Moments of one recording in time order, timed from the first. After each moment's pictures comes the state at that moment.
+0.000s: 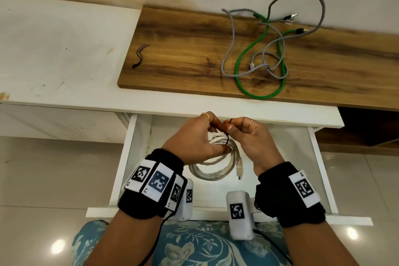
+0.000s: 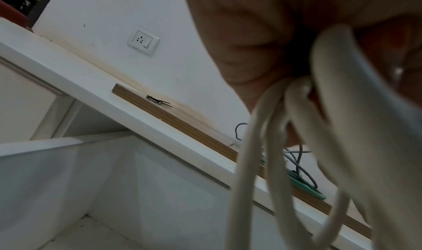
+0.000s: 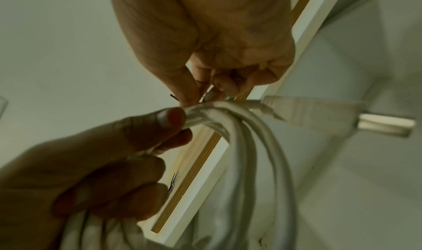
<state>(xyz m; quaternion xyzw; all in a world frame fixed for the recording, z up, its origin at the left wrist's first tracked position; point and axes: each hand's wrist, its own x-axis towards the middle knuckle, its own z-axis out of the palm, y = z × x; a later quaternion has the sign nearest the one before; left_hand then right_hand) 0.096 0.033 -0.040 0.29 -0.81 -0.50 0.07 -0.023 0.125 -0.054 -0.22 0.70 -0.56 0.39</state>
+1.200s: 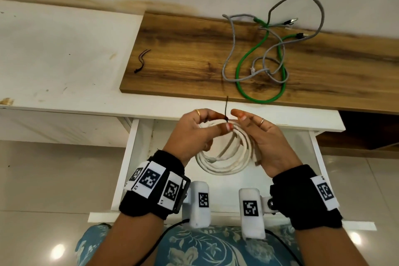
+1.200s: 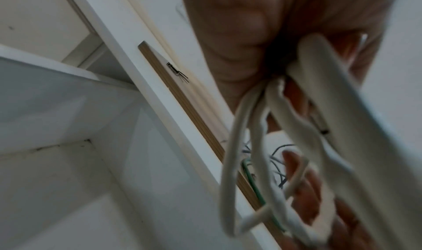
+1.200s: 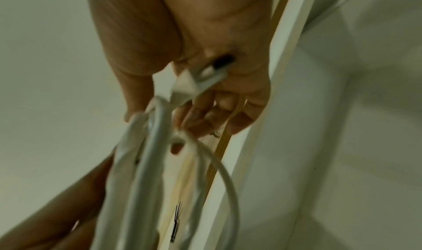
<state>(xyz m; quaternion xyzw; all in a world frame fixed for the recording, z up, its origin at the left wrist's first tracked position) 0.092 0.033 -0.030 0.36 -0.55 -0.73 0.18 -0.037 0.133 -0.034 -0.15 0.62 -0.62 0.46</state>
